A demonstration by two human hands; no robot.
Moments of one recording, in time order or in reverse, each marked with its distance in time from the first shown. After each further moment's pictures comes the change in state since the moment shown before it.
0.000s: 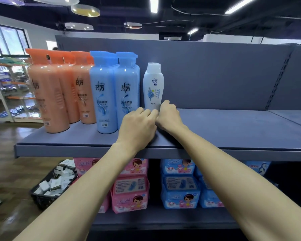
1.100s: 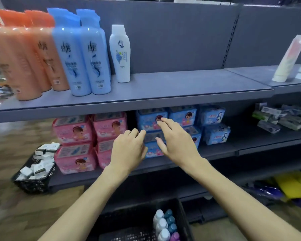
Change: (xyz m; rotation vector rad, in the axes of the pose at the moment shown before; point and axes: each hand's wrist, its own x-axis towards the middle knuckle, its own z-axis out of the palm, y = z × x) left_hand -0.145 0.105 -0.053 -0.269 -0.386 -0.054; right_hand -0.241 0.100 0.003 -0.303 0.180 -0.285
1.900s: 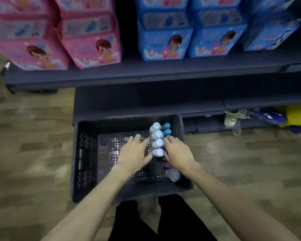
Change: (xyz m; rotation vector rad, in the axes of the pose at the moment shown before) left_hand -0.248 0.095 0.168 -0.304 -0.977 -0.219; right_hand -0.281 0.047 0.222 0.016 -0.949 0.130
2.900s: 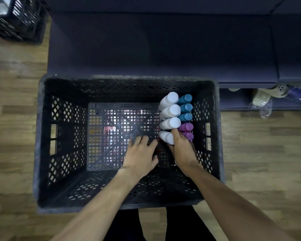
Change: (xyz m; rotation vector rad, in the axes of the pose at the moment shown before) left_hand 0.039 -0.032 0.187 -0.004 -0.222 -0.044; right_hand 0.061 0.018 0.202 0.369 -0.027 0.217
